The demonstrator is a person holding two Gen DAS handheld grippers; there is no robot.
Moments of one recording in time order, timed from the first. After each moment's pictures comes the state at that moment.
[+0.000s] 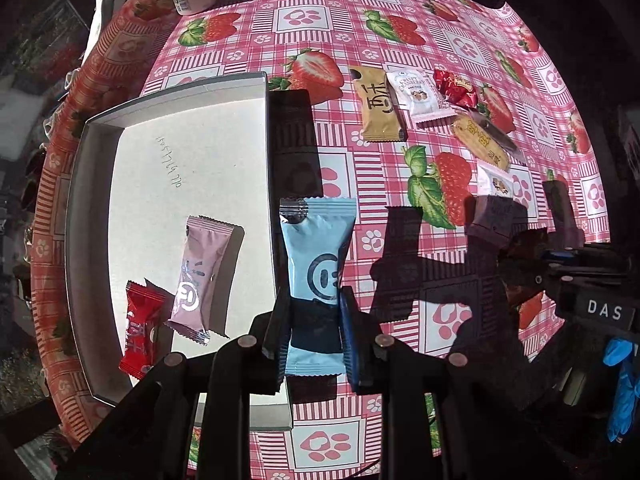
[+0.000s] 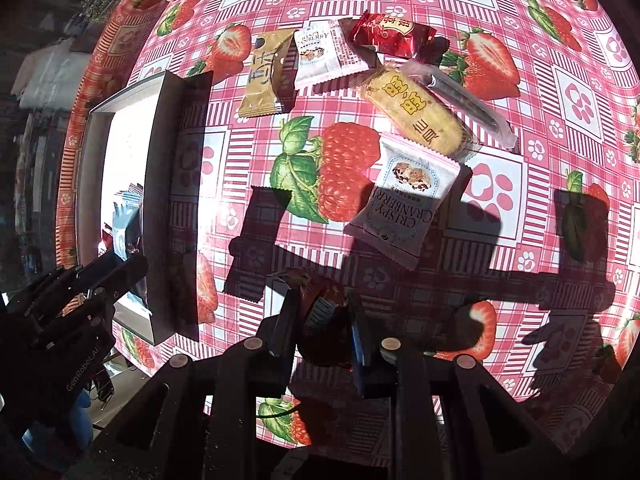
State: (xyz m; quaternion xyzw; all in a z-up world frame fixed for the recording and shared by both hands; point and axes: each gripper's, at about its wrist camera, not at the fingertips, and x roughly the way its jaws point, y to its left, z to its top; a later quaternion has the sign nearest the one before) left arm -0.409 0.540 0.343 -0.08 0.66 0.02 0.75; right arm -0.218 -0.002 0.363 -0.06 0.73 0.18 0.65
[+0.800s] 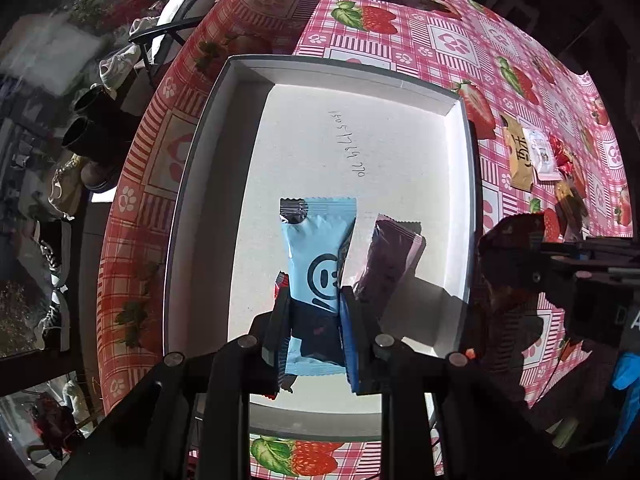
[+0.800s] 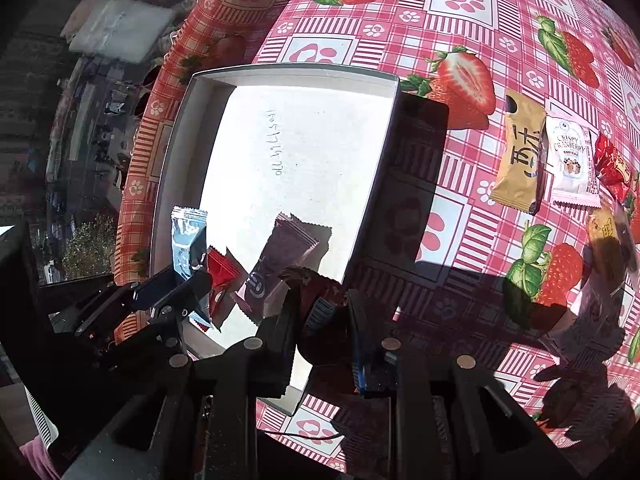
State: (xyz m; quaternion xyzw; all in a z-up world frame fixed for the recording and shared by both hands) left arm -0.435 0.665 0.325 -0.13 0.66 0.11 0.73; right arm -0.202 0.153 0.342 -0.09 0.72 0.29 0.62
